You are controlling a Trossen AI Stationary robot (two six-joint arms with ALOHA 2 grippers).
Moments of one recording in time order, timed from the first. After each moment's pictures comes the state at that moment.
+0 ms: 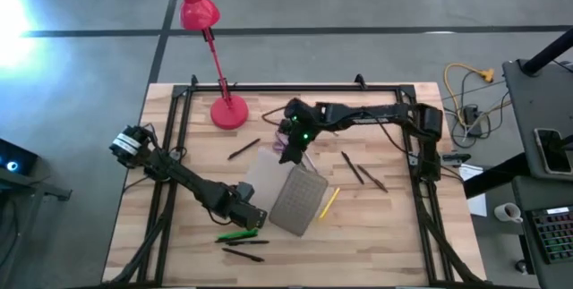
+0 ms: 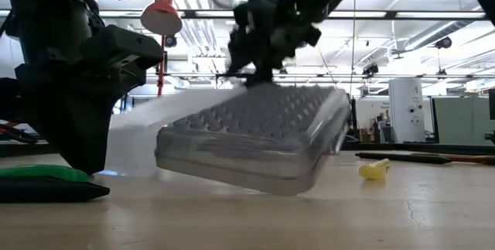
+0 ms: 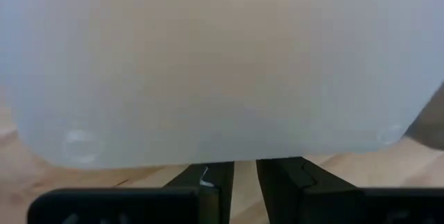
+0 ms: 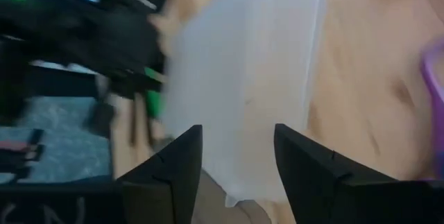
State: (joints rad) left arm -0.44 1.70 0.92 -0.47 -0.18 -1.61; right arm -0.19 1.94 1.41 -0.32 -0.66 0.49
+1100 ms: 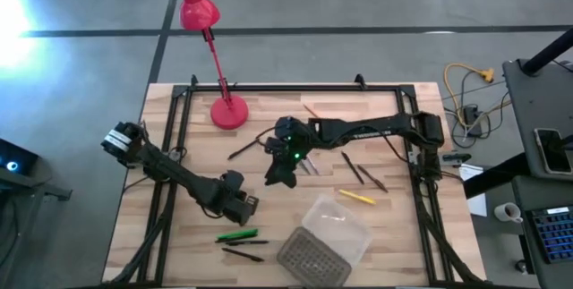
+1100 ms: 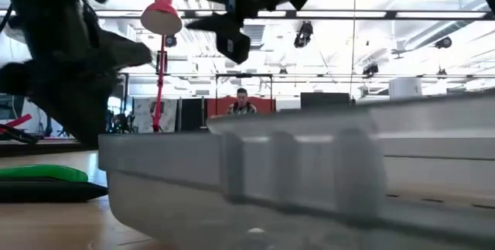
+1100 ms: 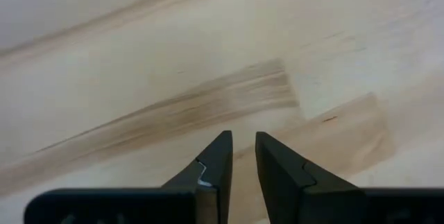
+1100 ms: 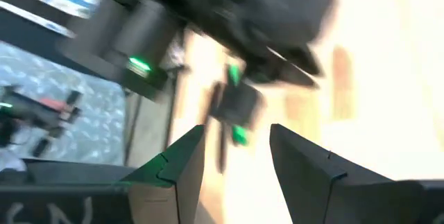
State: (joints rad) left arm -0.48 1.59 0.91 -0.73 -0.35 -1.67; right arm -0.04 1.95 1.55 -0.26 -0.60 0.47
